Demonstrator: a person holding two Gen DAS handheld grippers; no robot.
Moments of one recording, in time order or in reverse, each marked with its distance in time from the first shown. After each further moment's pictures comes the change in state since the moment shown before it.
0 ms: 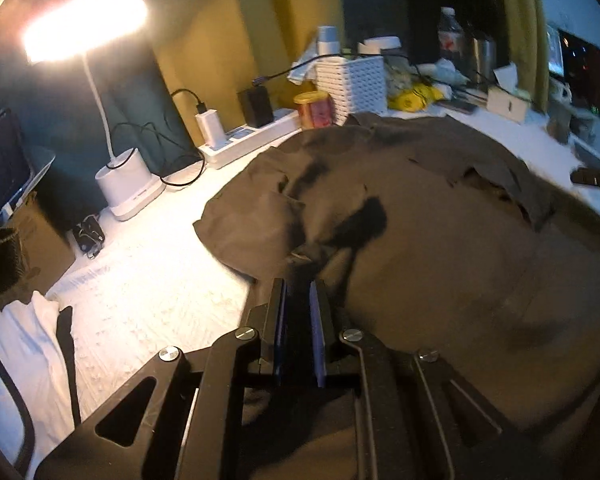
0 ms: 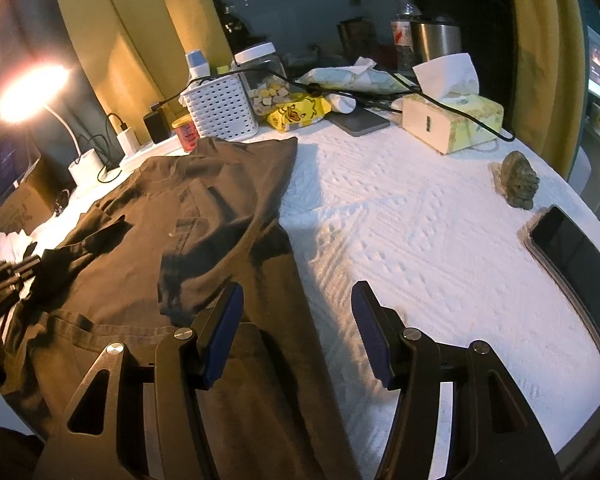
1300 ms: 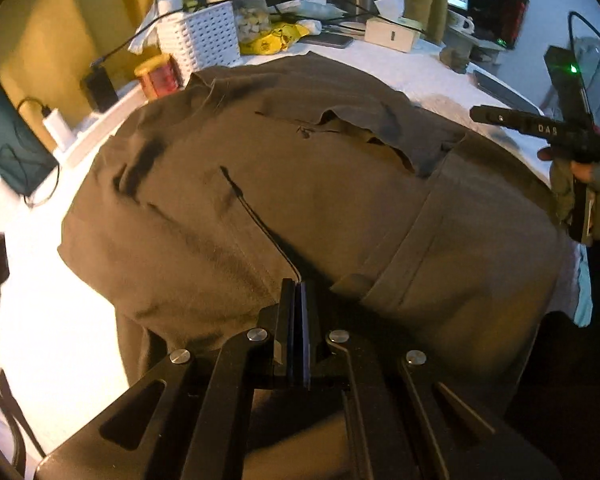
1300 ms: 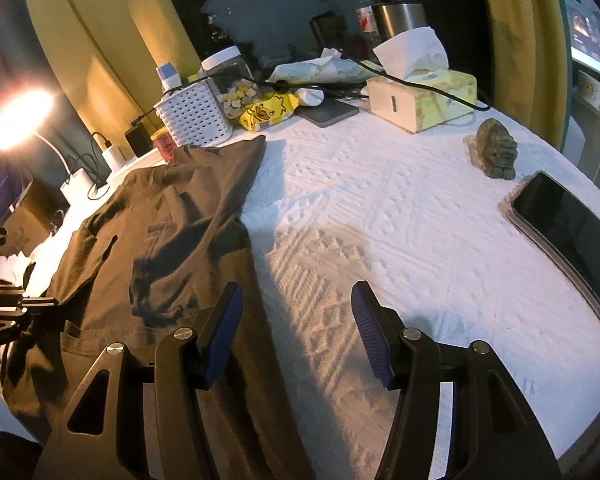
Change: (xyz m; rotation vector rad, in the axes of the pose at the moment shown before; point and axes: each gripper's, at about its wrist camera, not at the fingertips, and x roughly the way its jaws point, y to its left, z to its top) left arm 0.021 -0.073 0.010 0.213 0.238 -0.373; right arm -0.001 -0.036 -0.011 0.077 -0.006 0.010
